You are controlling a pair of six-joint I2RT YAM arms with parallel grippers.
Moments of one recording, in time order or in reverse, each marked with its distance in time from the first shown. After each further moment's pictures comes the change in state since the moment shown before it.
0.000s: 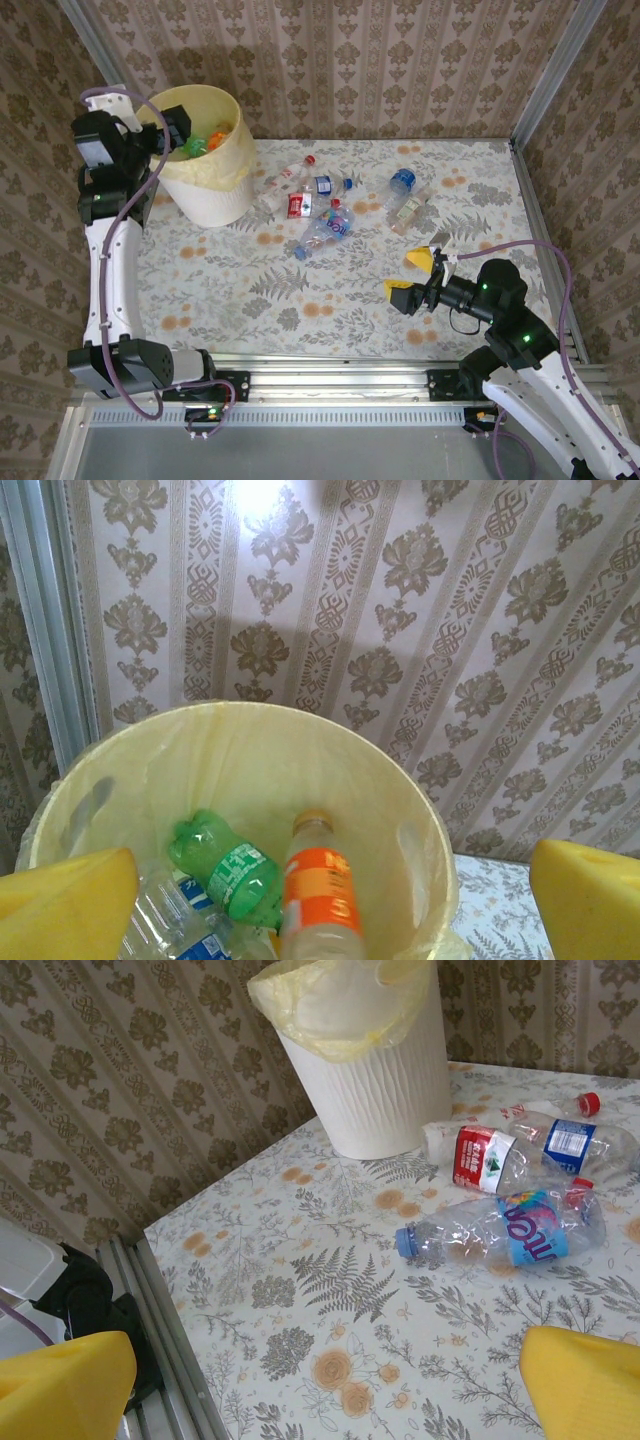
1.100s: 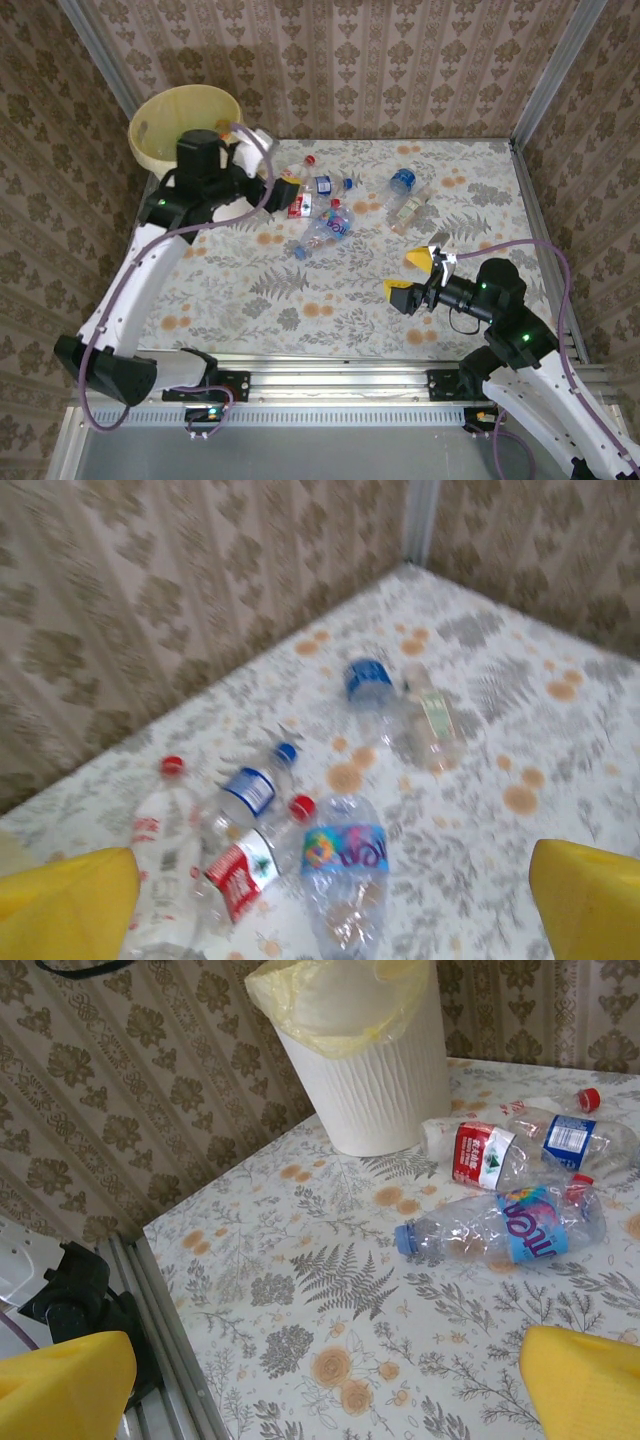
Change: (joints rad) left arm -0.577 -0.002 -0.051 -0.286 0.145 0.441; right arm 0.000 0.008 0.000 -0.002 0.000 0.000
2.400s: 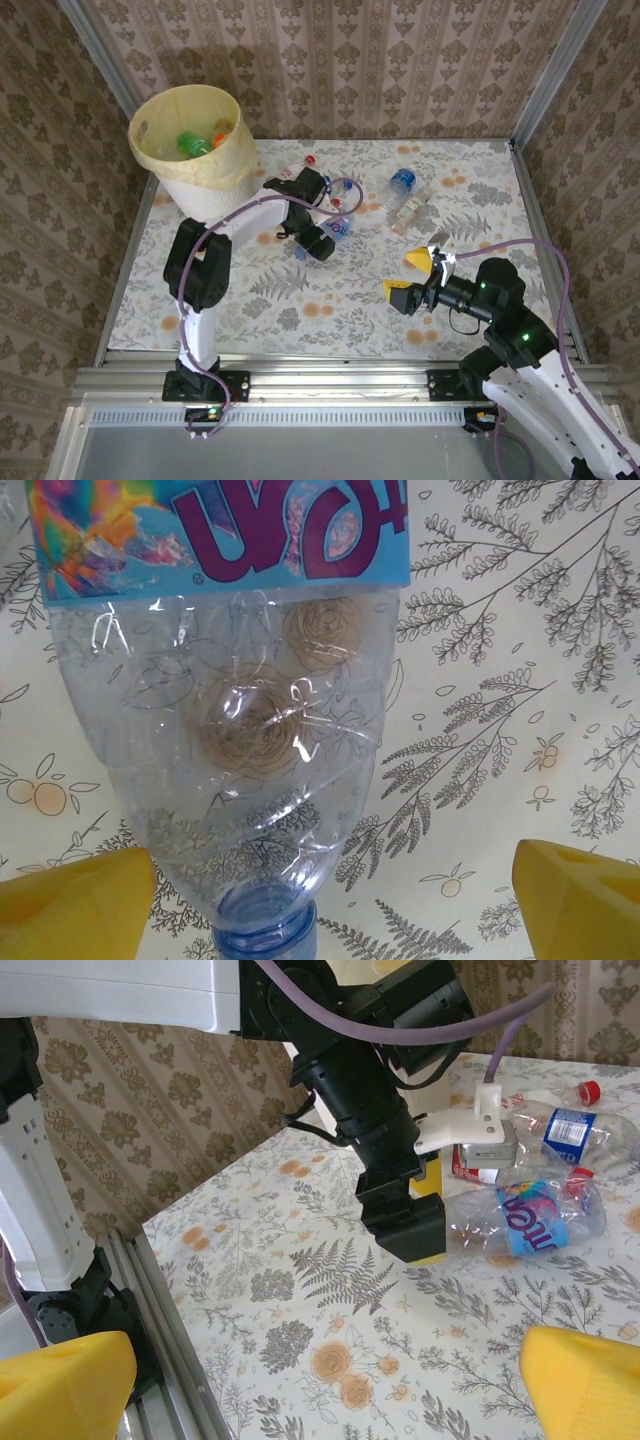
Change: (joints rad) left arm -0.169 0.687 0.095 -0.270 -0.248 0.015; right arm 0.000 0.002 0.000 -0.008 0.000 0.000
